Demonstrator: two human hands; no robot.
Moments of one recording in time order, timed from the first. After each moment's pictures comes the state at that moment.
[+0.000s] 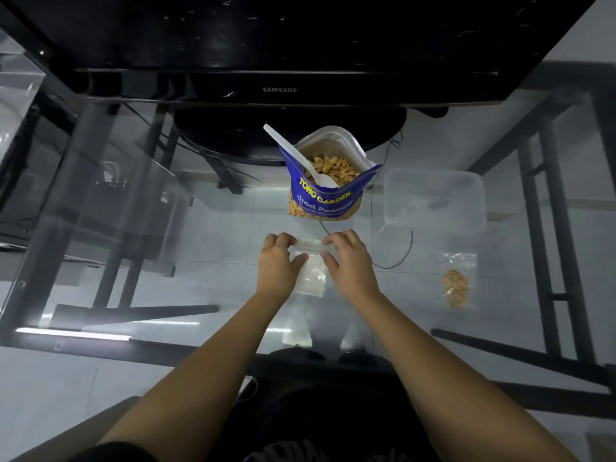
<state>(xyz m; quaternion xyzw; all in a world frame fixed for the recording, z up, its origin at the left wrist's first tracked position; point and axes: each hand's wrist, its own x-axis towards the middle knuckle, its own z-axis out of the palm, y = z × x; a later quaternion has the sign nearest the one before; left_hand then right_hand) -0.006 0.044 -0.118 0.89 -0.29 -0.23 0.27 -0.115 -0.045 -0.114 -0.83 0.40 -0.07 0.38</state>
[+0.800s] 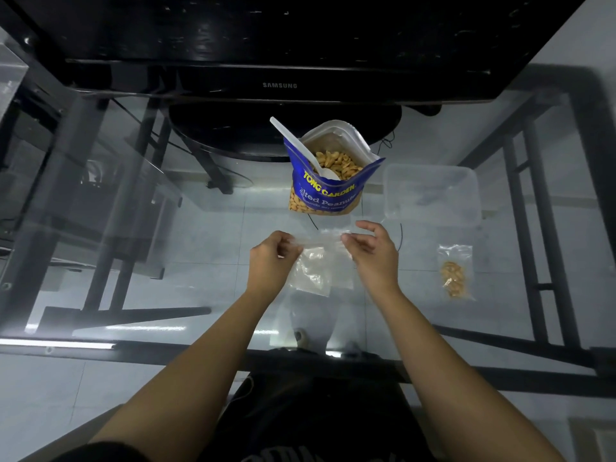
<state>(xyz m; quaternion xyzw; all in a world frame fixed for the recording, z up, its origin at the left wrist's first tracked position) 0.008 0.062 -0.117 0.84 -0.28 -0.25 0.39 -0.130 -0.044 -0.091 -0.57 0.53 -0.23 0.59</state>
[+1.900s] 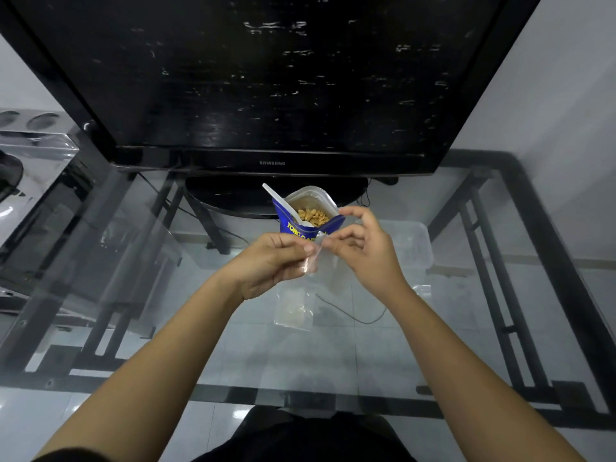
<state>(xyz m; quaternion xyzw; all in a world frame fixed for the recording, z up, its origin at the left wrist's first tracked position) -0.004 0.041 0.054 0.56 -0.22 -0.59 0.54 -0.150 -0.061 0.050 -0.70 0.30 -0.27 0.59</state>
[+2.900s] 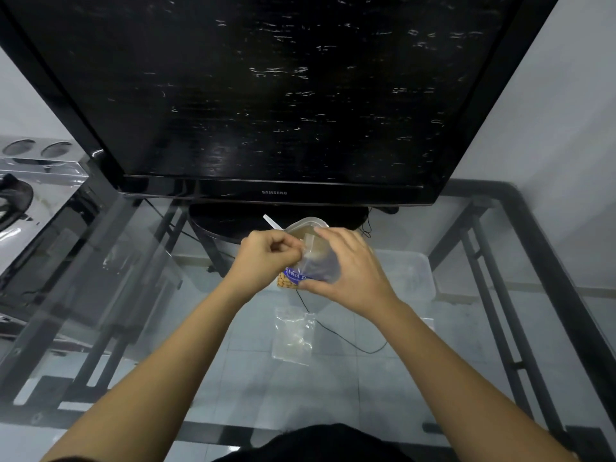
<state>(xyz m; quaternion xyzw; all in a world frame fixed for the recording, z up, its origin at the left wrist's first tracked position) 0.021 0.014 0.062 0.74 -0.35 -0.30 0.49 -0.124 -0.080 0.054 -0.92 0.24 -0.17 0.27</state>
